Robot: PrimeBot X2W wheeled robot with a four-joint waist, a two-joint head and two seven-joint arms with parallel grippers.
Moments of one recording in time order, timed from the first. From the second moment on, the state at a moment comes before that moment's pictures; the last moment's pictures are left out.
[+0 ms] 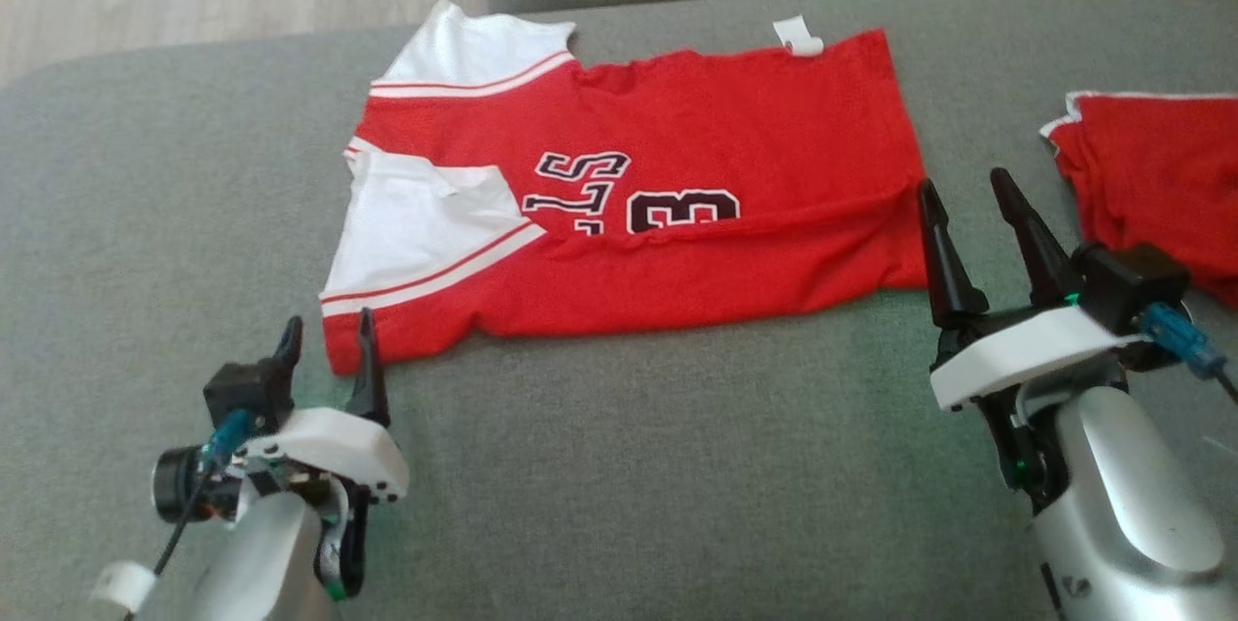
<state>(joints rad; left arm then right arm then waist) -0.32 0.14 -0.26 0.63 -0.40 0.07 -0.15 -0.31 -0.16 0.16 0.36 0.29 0.13 -0.15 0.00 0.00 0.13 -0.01</state>
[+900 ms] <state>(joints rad) -0.48 0.16 -0.29 0.71 -0.40 0.06 -0.18 -0.31 -0.10 0.03 0.40 0.17 0.13 0.02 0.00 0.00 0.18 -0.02</state>
